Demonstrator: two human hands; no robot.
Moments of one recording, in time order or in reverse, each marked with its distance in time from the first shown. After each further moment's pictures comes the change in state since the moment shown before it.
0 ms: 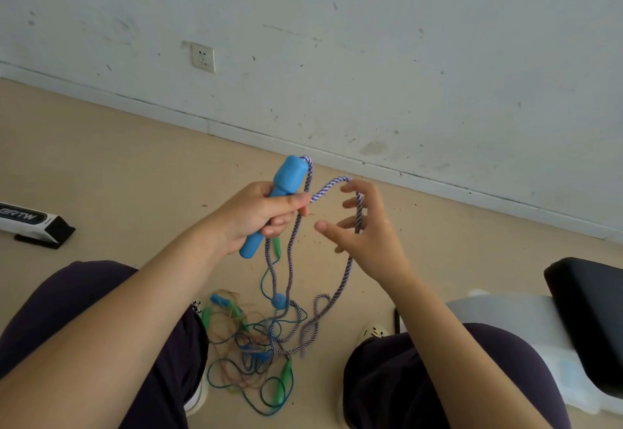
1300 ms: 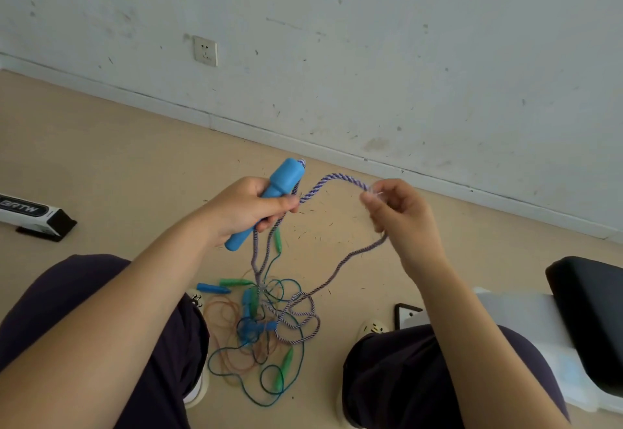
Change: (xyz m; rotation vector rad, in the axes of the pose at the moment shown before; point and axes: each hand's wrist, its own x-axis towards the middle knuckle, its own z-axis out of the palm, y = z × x) left_hand -0.004 -0.005 -0.014 0.244 0.125 -0.041; right_hand 0.007 0.000 -0.034 0.181 0.125 0.095
